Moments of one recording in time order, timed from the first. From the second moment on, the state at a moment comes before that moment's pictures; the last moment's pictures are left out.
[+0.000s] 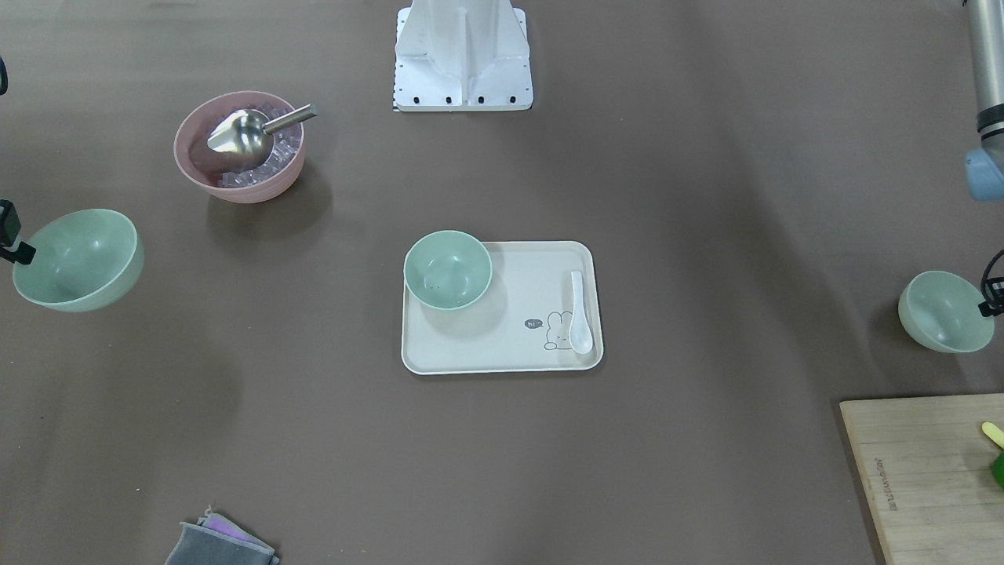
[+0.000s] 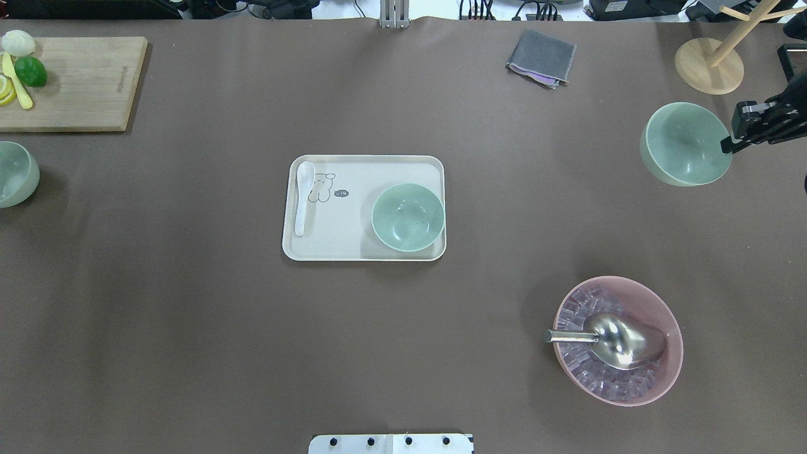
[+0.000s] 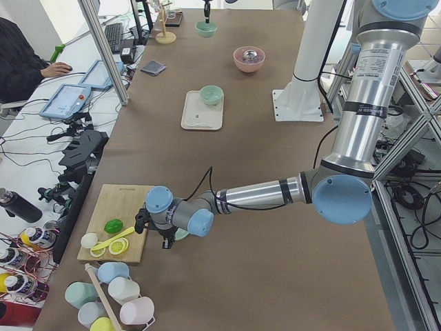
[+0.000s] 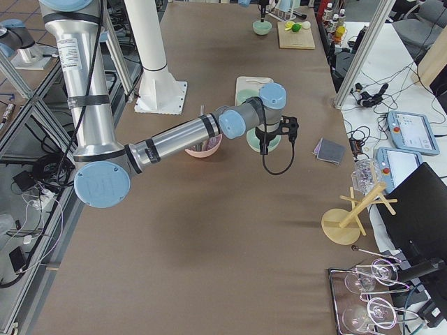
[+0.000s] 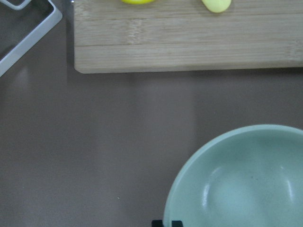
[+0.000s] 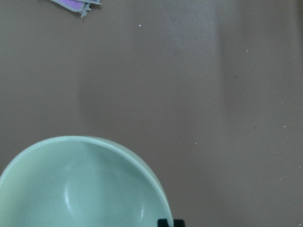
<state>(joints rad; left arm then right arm) -1.34 -1.76 -1.11 -2.12 -2.30 -0.33 1.24 -1.44 1.86 -1.51 2.42 0.62</state>
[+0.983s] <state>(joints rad) -1.36 -1.79 -1.25 -1.98 -2.38 -0.34 1.25 -1.44 1.86 -1.52 2.42 0.63</state>
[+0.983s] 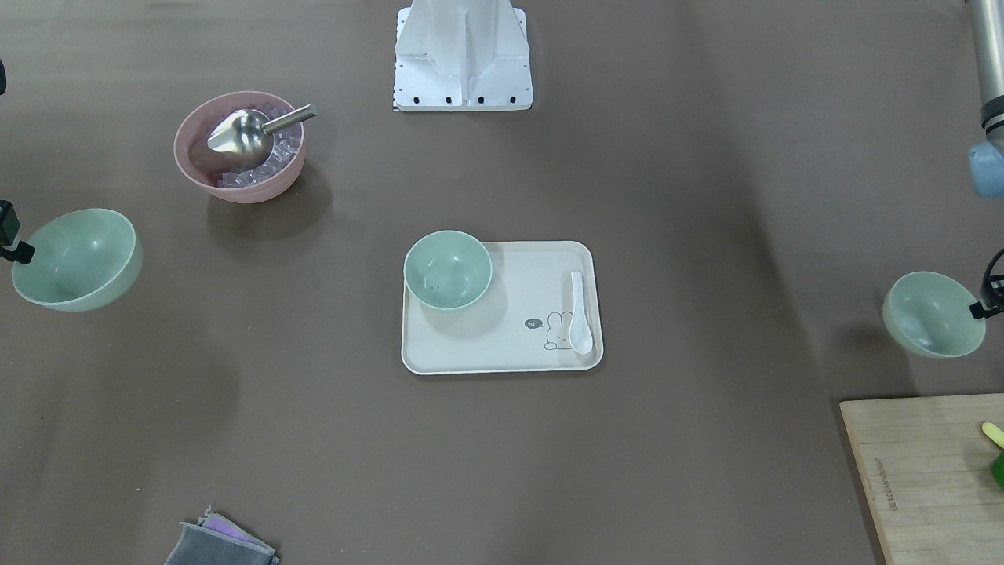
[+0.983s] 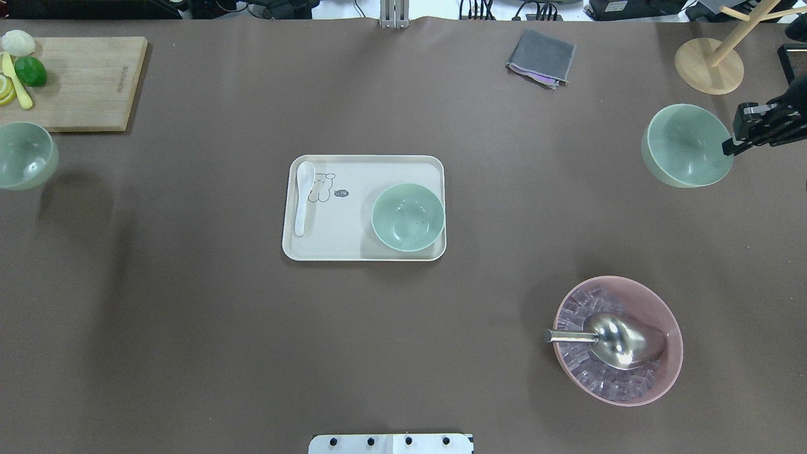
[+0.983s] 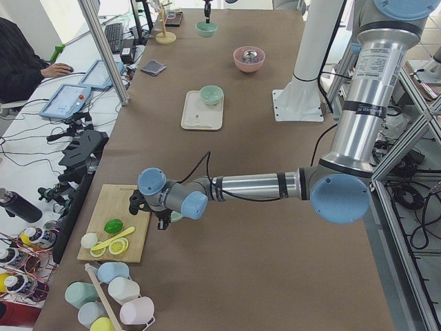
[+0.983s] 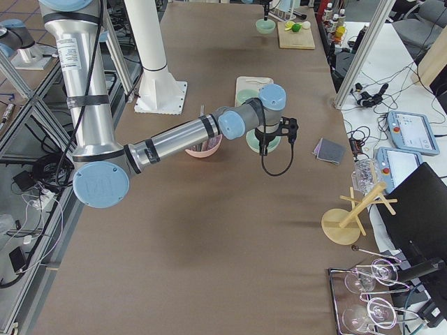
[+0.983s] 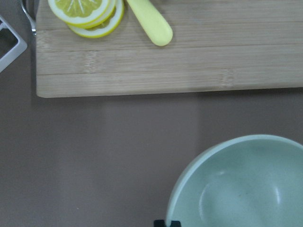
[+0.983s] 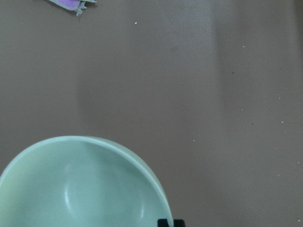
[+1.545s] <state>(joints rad) -1.34 -1.89 -1.42 -1.75 -2.43 -0.60 1.25 -1.44 1.85 -1.53 2.42 0.63</state>
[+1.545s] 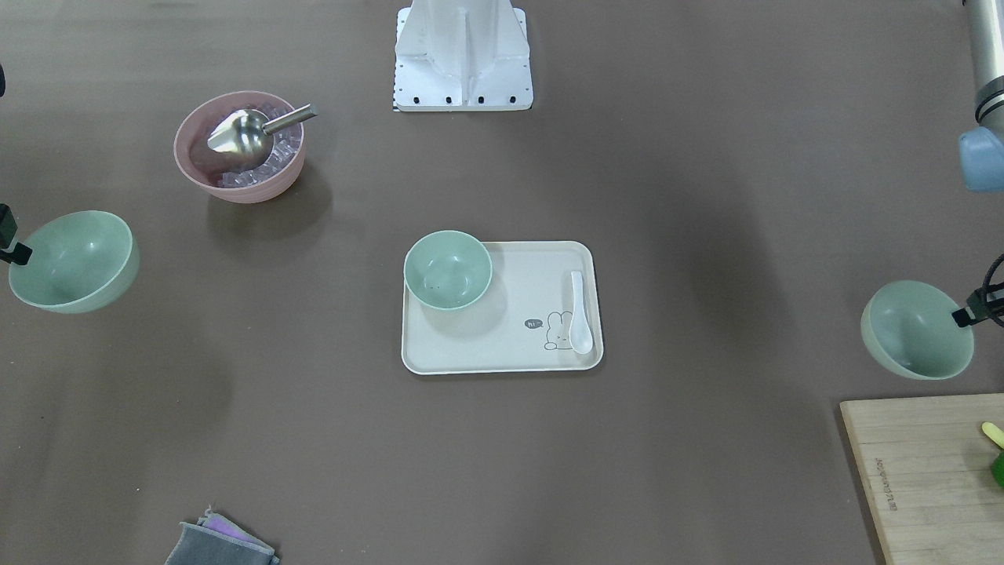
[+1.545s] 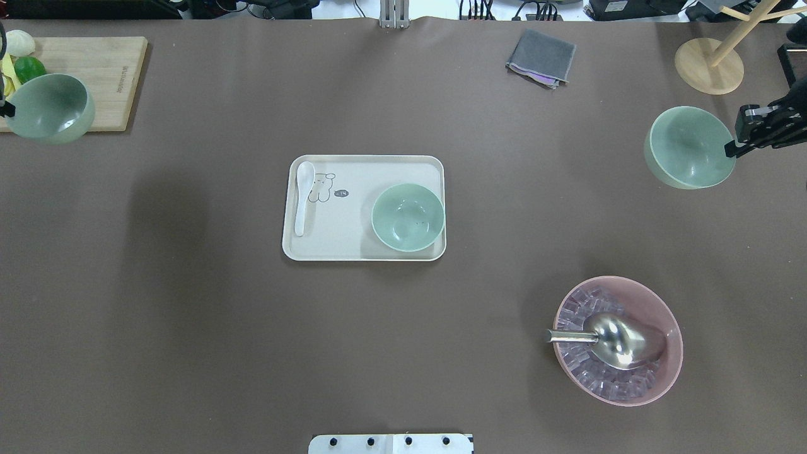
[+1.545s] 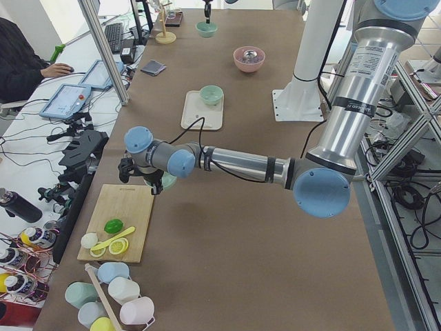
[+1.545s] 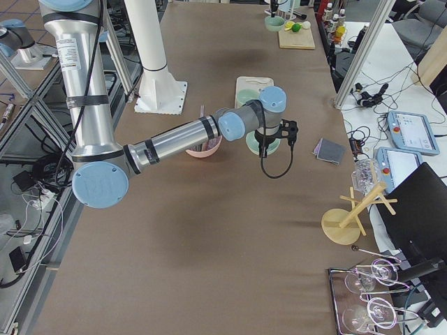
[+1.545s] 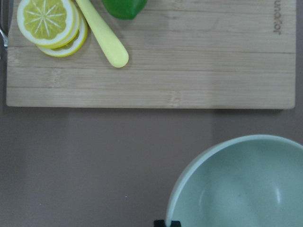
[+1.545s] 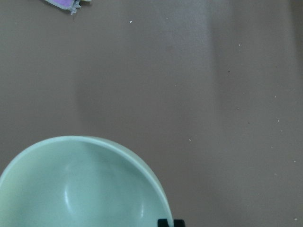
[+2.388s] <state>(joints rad) -1.10 -2.07 -1.54 -1.74 -2.48 -1.17 1.24 -1.43 1.85 -1.56 2.41 0.64</state>
